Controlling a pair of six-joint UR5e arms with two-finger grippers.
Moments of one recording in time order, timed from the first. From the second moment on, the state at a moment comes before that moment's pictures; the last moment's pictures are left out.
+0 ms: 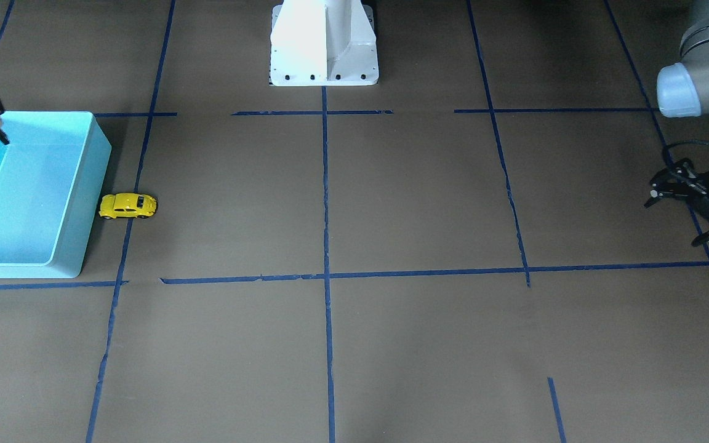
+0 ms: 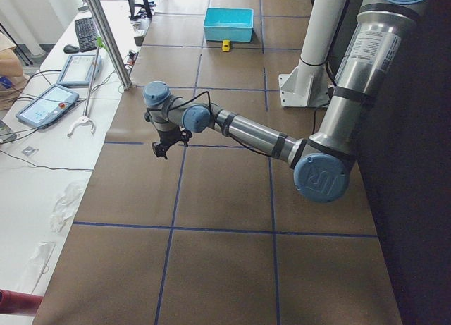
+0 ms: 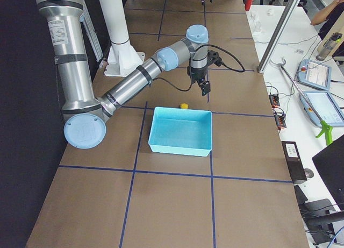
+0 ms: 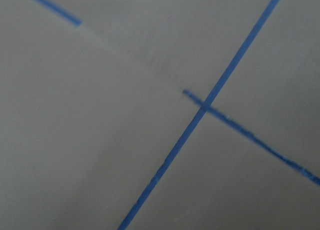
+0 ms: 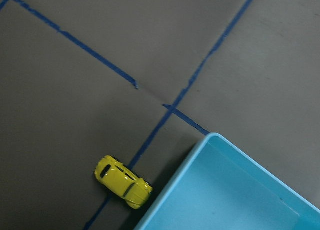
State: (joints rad) left arm -1.31 -1.83 -1.62 -1.56 -2.38 0.41; right arm 1.13 -1.39 2.12 -1.74 2.25 0.03
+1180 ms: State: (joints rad) left arm -1.63 -1.63 -1.57 -1.52 -2.36 0.13; right arm 0.81 -1.42 1.97 -1.39 2.04 -0.47
